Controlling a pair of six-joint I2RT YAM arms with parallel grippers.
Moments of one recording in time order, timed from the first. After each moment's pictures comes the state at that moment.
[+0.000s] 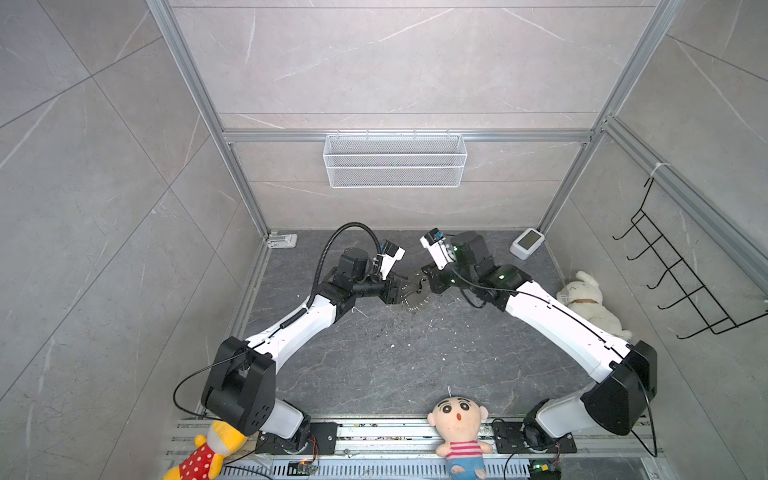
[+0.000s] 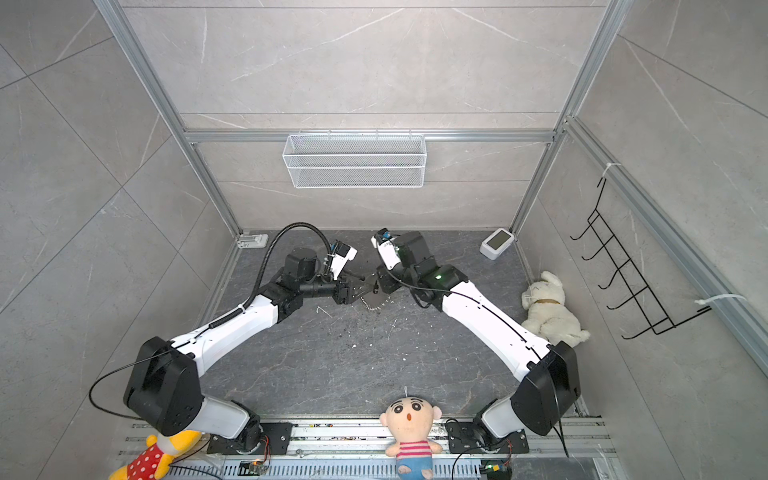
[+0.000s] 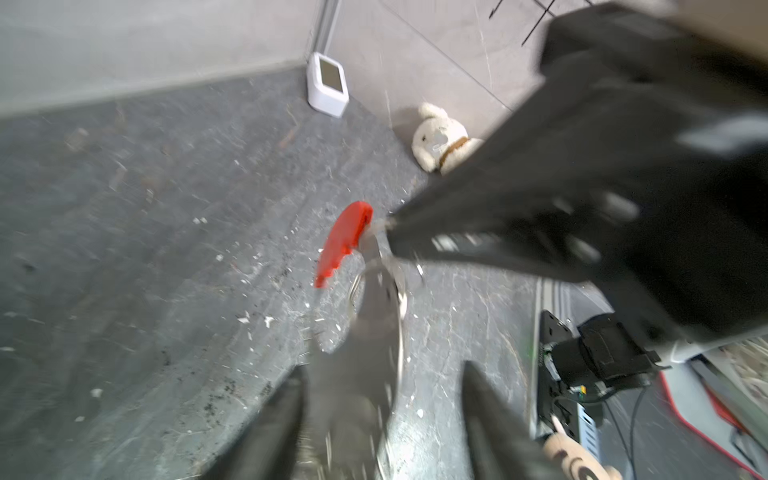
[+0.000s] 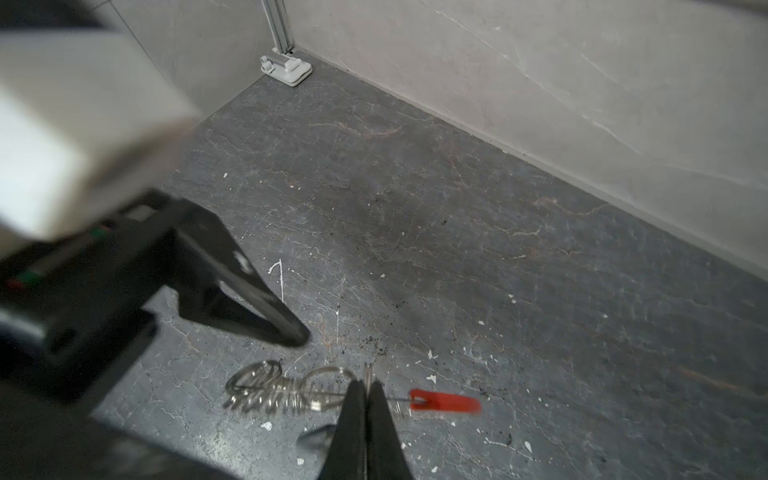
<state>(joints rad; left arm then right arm) -0.53 1.43 1.04 -0.03 0.66 -0.12 0.56 1.49 1.37 -0.50 -0.17 0.01</state>
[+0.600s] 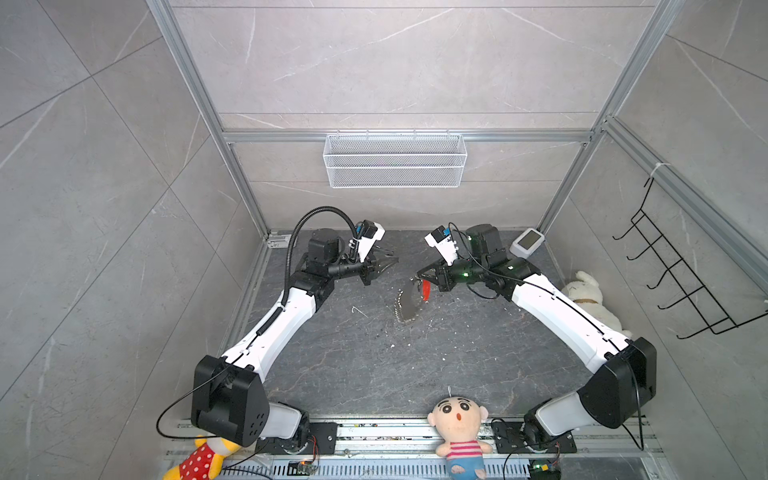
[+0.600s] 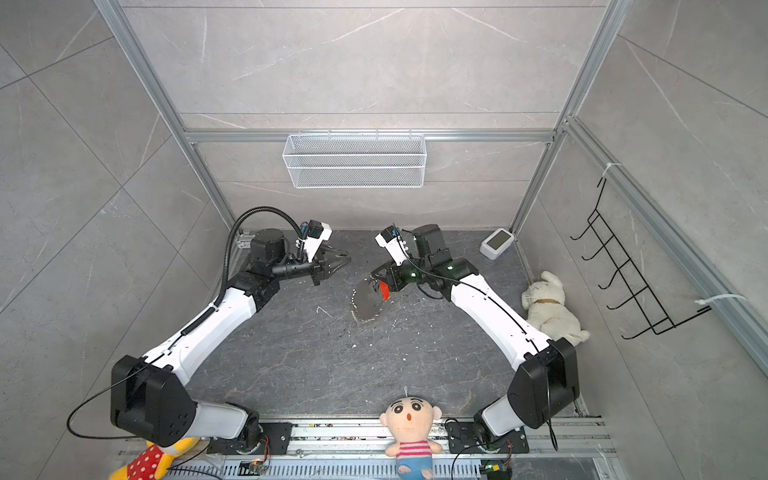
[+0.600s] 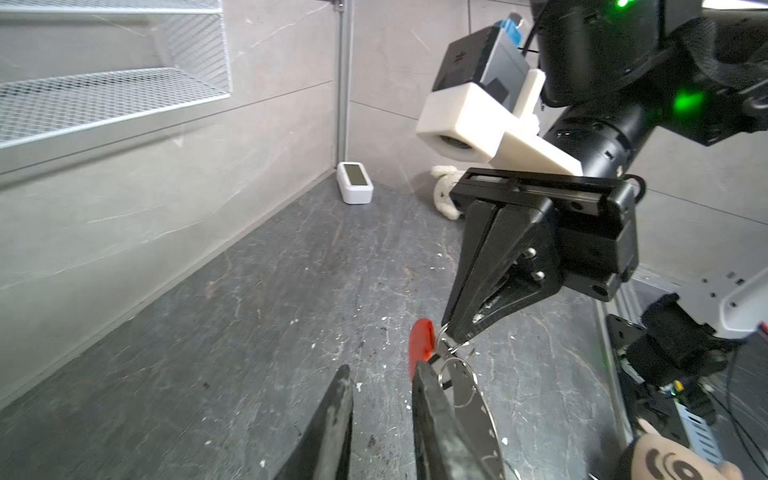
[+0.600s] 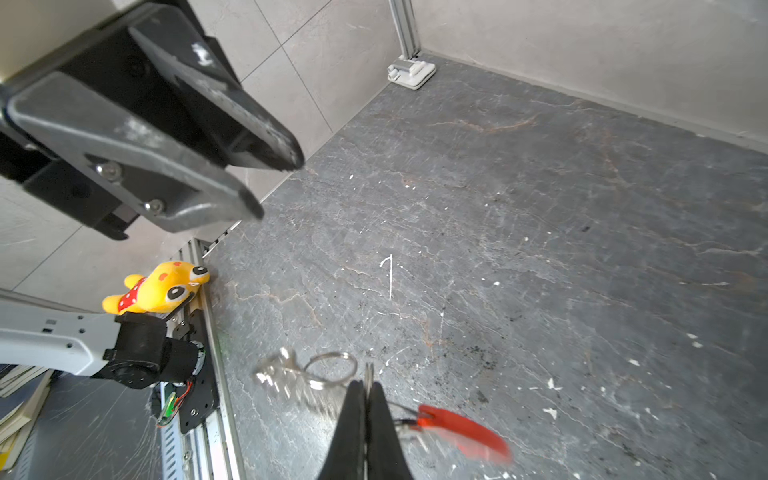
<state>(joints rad) -0.36 1.44 1.17 -0.05 0.89 0.15 0.48 1.52 1.38 -0.50 -0.63 0.02</state>
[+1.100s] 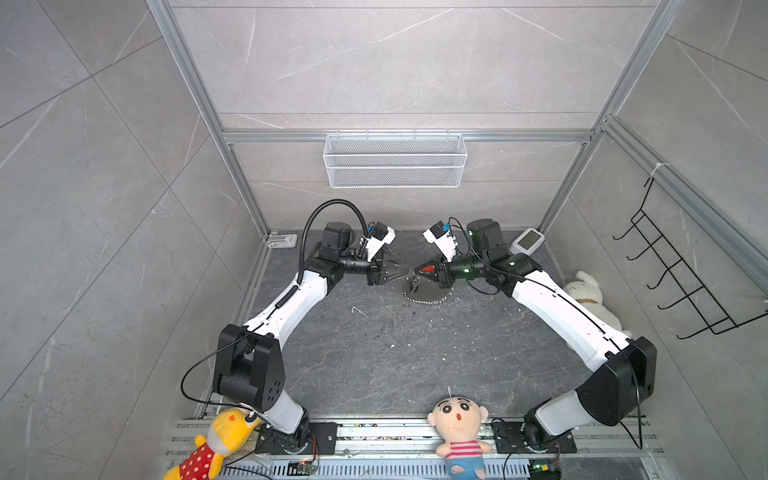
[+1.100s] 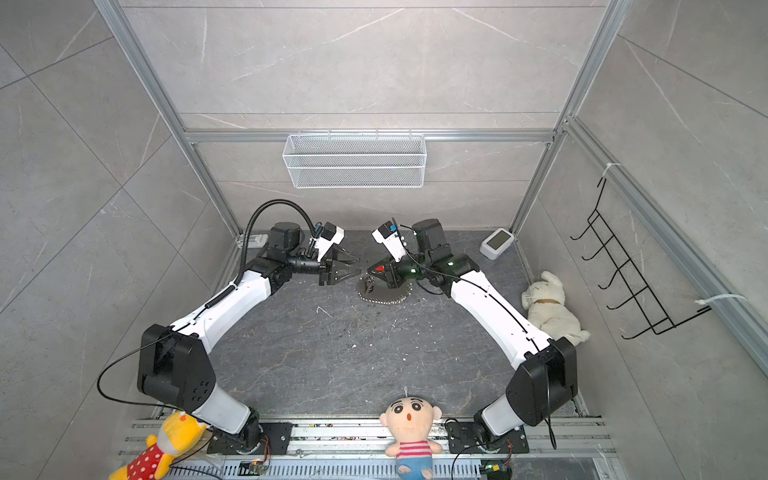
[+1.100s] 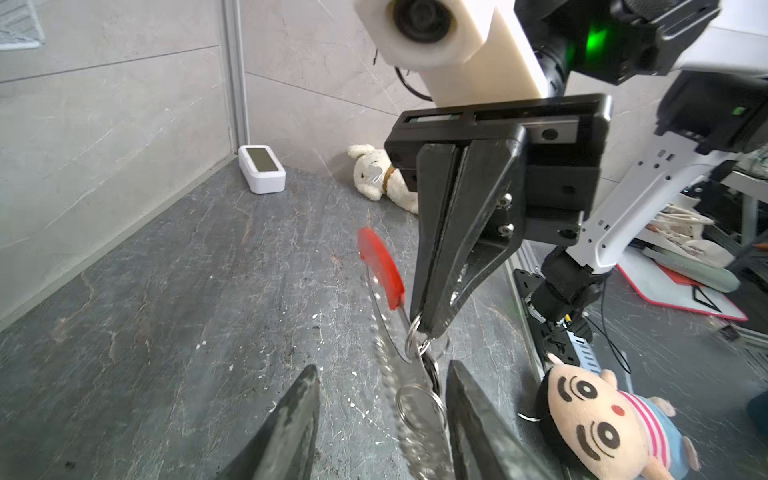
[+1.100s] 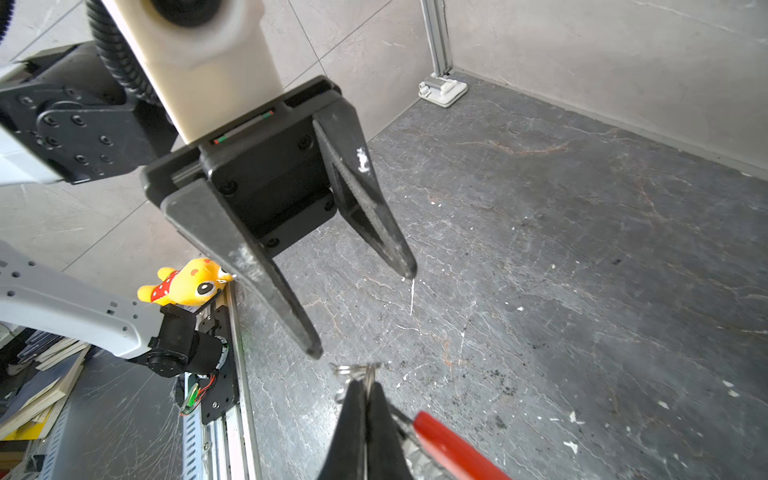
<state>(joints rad) -0.36 1.60 1.31 -0.19 1.14 0.26 0.48 1.53 1.44 -0.51 -0.71 0.00</state>
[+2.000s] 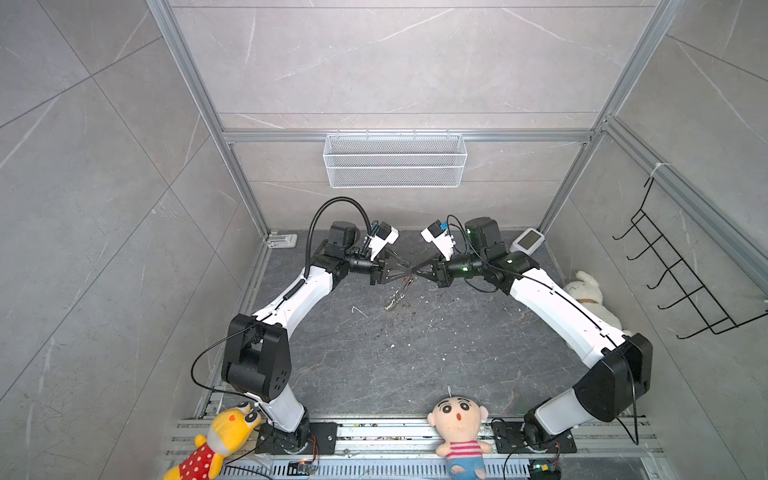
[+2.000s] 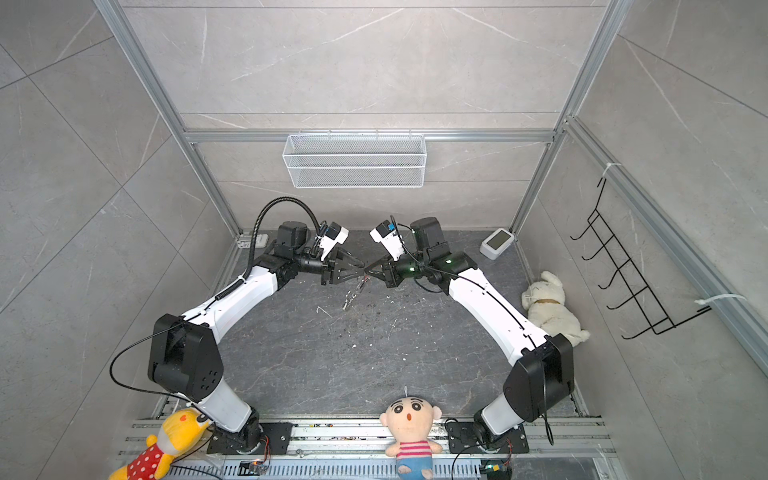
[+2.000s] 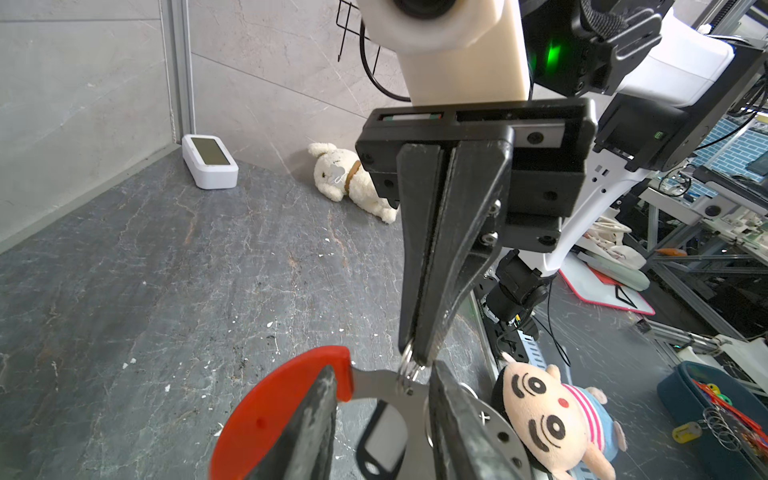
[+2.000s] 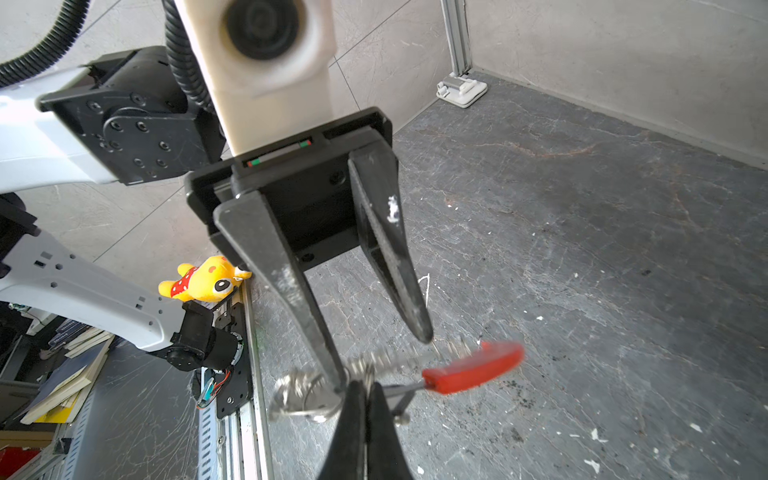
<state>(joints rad) -0.38 1.66 1.35 -0.23 1.25 0.22 0.47 1.56 1.46 -0.51 -0.75 0.00</state>
